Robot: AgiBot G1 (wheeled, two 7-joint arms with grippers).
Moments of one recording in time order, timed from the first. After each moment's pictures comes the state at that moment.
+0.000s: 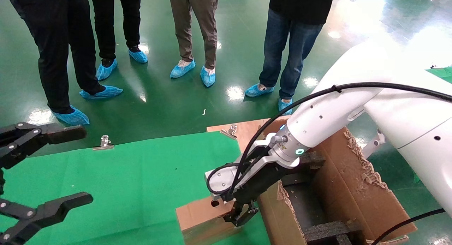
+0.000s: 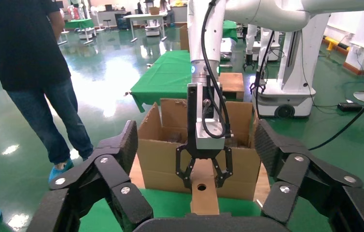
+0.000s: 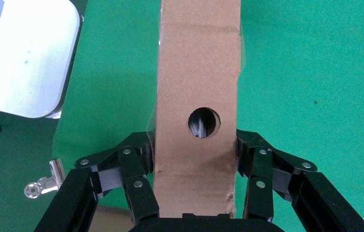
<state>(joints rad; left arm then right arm) -1.09 0.58 0.36 -1.25 0.66 1.46 -0.14 1.67 -0.98 -1.03 1.05 -1.55 -1.57 0.15</state>
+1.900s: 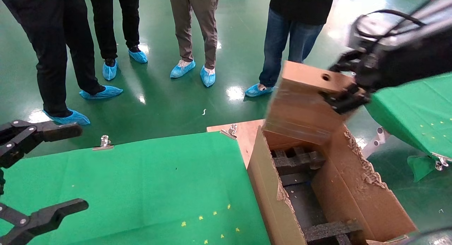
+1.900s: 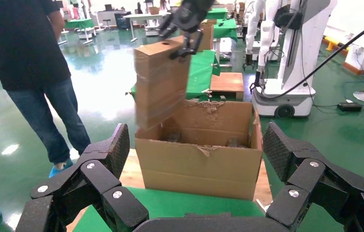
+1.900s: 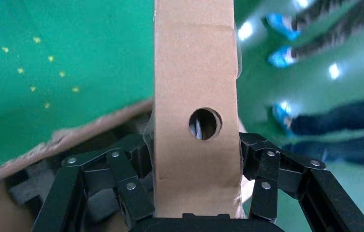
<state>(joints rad) -1.09 0.58 0.36 -1.25 0.66 1.46 -0.14 2.23 -0.54 -1.17 0.90 -1.45 -1.59 0.32</state>
